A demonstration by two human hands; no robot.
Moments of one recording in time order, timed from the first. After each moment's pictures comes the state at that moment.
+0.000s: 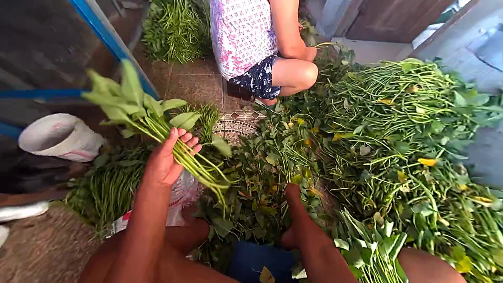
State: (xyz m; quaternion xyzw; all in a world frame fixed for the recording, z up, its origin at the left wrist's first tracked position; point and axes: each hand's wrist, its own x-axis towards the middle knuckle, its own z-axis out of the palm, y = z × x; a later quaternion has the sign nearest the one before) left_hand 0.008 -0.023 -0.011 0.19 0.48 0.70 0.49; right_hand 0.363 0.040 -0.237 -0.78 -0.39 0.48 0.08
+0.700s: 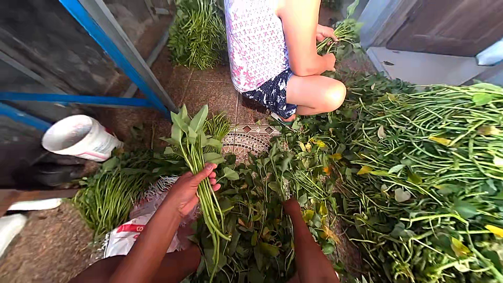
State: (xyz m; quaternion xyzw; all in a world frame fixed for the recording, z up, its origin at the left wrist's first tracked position) left_hand 0.047 0.030 -0.028 0.06 0.63 0.57 0.52; right_hand 0.345 0.147 -0.318 -0.73 -0.52 0.43 -0.14
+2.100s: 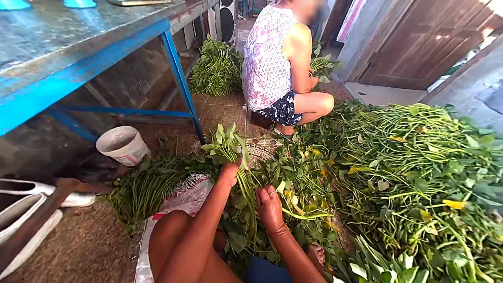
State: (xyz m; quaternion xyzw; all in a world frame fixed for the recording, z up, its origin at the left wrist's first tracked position) left_hand 0.051 0.004 -0.060 0.10 0.61 0.59 0.52; right_hand 0.218 -0.047 -0.109 -0.40 -0.80 0.07 0.43
